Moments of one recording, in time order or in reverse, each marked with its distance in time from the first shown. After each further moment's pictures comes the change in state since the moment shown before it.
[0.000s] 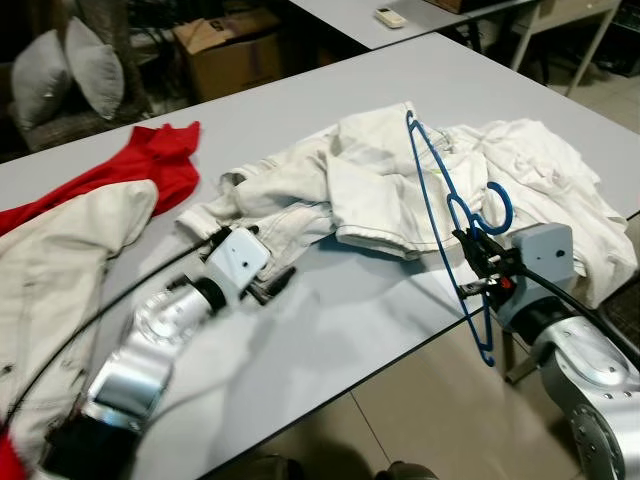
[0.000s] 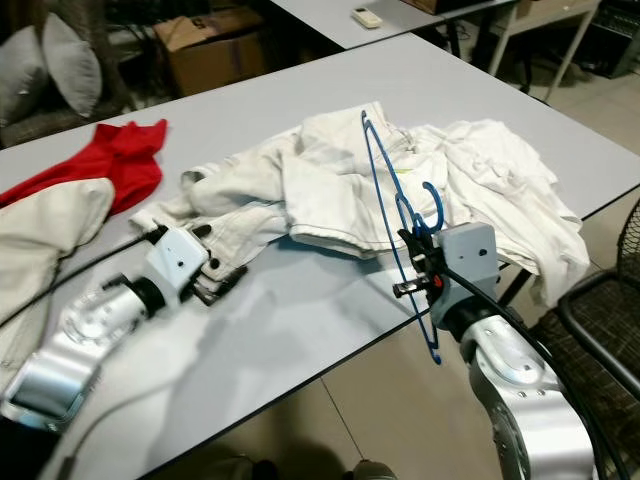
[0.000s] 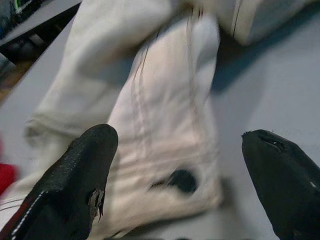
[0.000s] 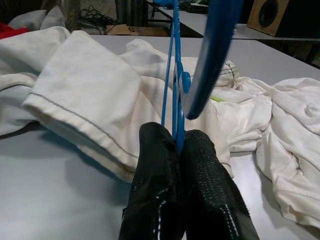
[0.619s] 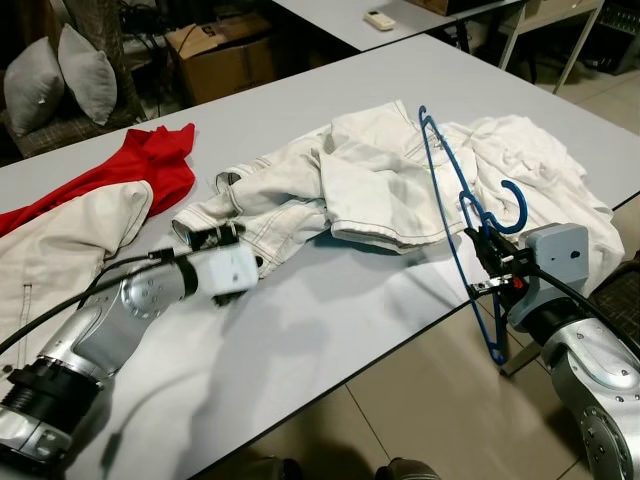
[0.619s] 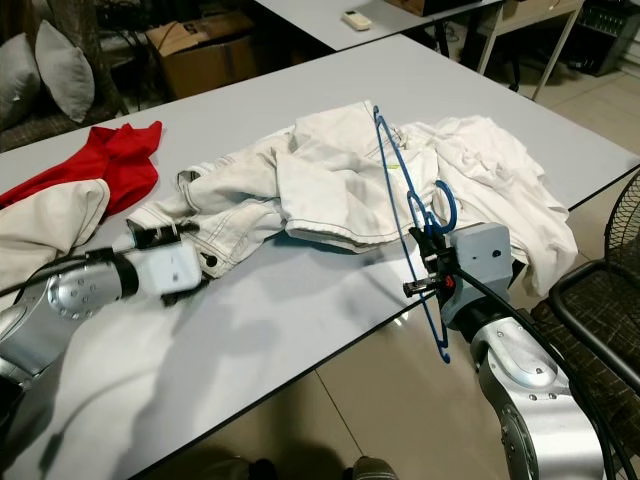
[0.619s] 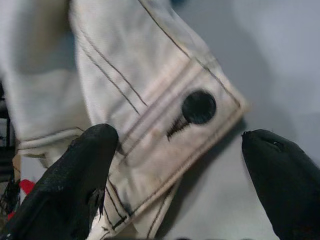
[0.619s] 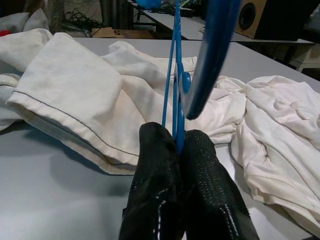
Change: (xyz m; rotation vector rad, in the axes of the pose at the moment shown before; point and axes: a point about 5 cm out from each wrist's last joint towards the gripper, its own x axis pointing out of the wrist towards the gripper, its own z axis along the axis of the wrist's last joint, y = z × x) left arm 0.001 0.030 -0.020 0.519 0.169 -0.204; right arm -0.003 -0.007 0.002 -0.010 -0.016 -0.031
